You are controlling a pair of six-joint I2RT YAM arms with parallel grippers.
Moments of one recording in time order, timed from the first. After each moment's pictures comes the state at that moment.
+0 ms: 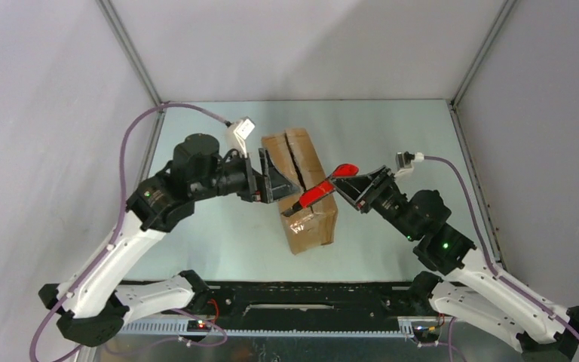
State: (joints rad) left arm -0.75 1.03 1.42 -0.79 0.27 -0.69; right arm 0.82 0.67 0.67 0.07 0.04 1.28
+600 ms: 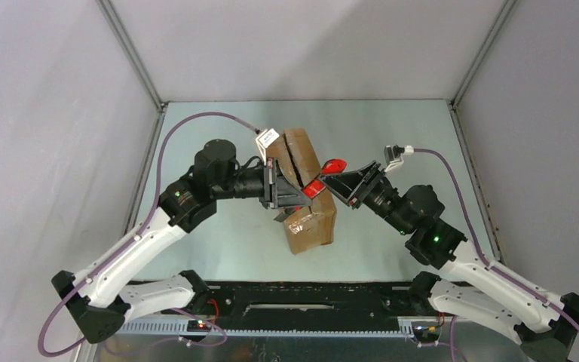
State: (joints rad) left arm -0.77 1.04 1.16 -0.40 0.58 -0.75; right arm 0.86 0.78 0.71 0.20 -0.01 1.26
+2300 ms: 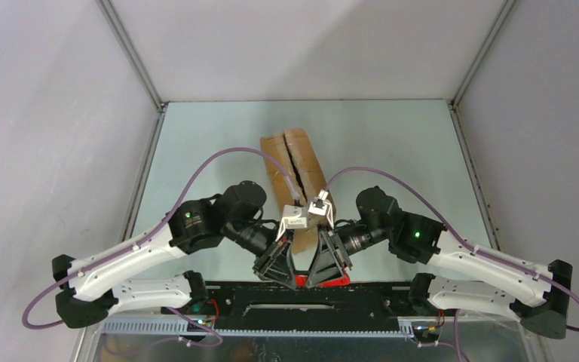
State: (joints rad) left arm -1.10 1.00 1.10 -0.75 0.79 -0.26; right arm 1.08 0.95 0.85 -0.24 -0.84 0.75
